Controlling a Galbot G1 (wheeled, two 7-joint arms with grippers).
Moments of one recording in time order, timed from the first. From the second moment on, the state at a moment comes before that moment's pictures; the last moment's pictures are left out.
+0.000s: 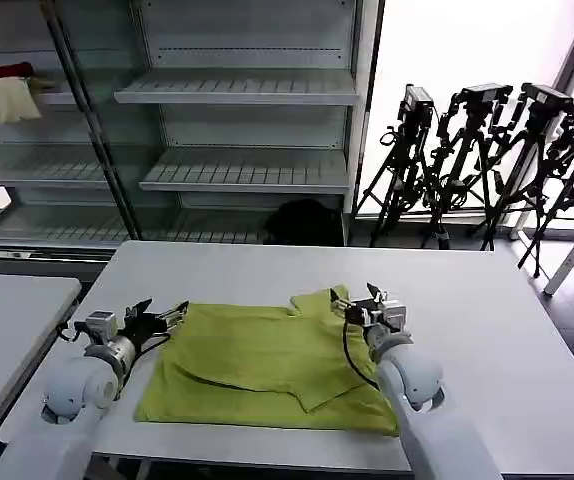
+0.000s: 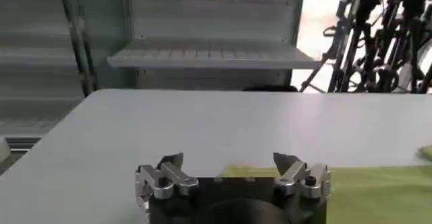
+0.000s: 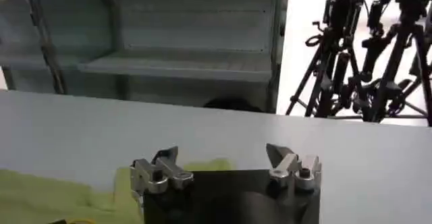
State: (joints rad) left arm 1.01 -1.02 -0.45 -1.70 -0.58 0.58 0.00; right arm -0.85 1.35 0.24 1.70 0.34 -0.60 0.15
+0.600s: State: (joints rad) left arm 0.95 -1.02 -0.38 -1.63 -0.50 0.58 0.02; right arm -0.82 1.37 0.23 1.59 0.33 -0.59 0.15
